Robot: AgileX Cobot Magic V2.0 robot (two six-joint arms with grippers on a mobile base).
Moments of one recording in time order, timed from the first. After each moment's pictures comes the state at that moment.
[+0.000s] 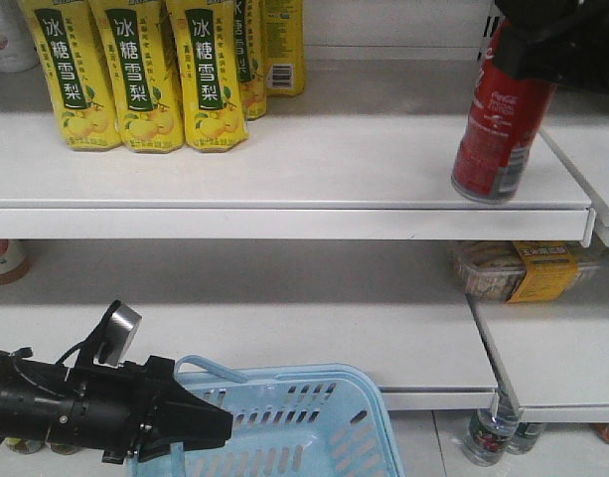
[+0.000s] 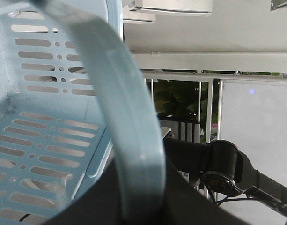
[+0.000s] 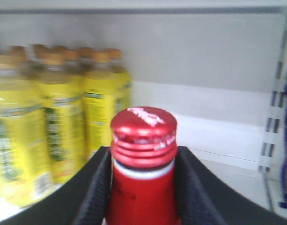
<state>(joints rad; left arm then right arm) -0.14 1.61 -0.55 -1.53 1.11 0.91 0.36 1.05 -1.07 0.03 0.06 -0.05</state>
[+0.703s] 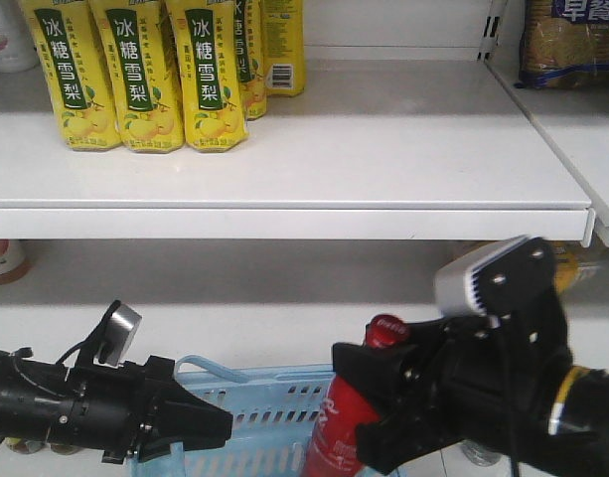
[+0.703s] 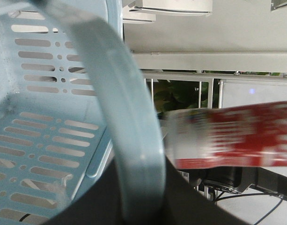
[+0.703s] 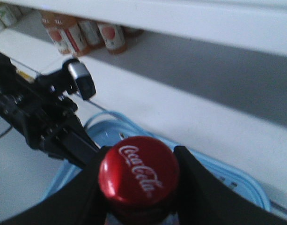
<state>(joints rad) -0.14 1.61 -0.55 -1.53 1.11 0.91 0.79 1.00 -0.60 0.32 0.15 -0.04</state>
